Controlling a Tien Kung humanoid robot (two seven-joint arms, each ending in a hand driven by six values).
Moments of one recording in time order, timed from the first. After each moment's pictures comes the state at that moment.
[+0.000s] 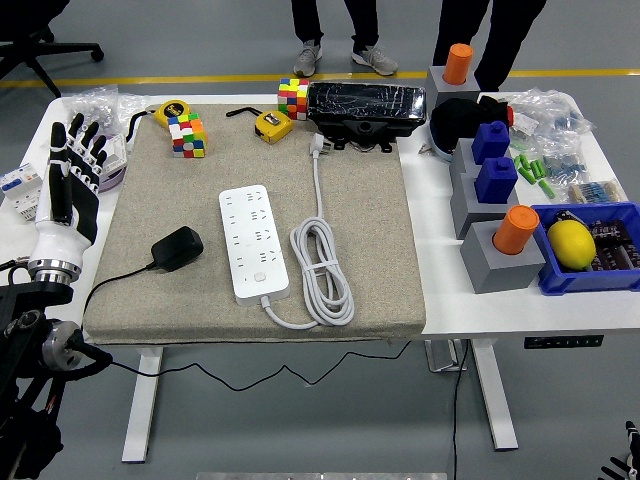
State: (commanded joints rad) left arm -0.14 0.07 -1.54 -1.27 1.10 0.05 -0.27; right arm 0.21 -0.07 1.87 0.18 -1.19 -0.15 -0.15
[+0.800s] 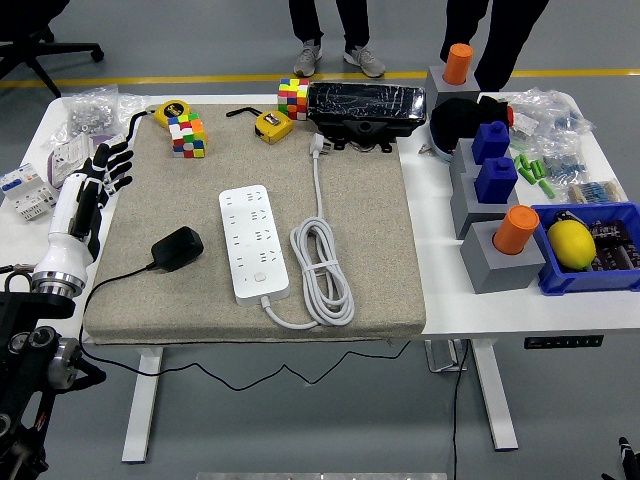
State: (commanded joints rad) left arm -0.09 0.08 -1.50 -1.36 1.34 0.11 -0.14; right arm 0.17 -0.05 1.93 0.18 -1.27 -0.15 -0.15
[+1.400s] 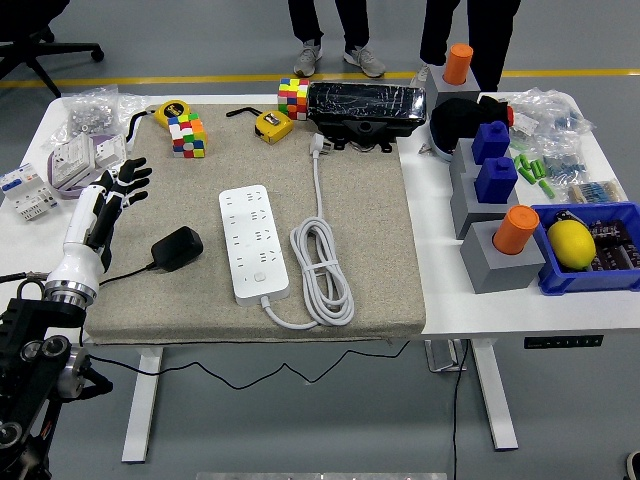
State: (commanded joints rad) left arm -0.07 0.07 -1.47 -1.36 1.38 0.12 -0.13; right arm 0.09 -0.05 2.00 0.18 -1.41 -0.11 -0.20
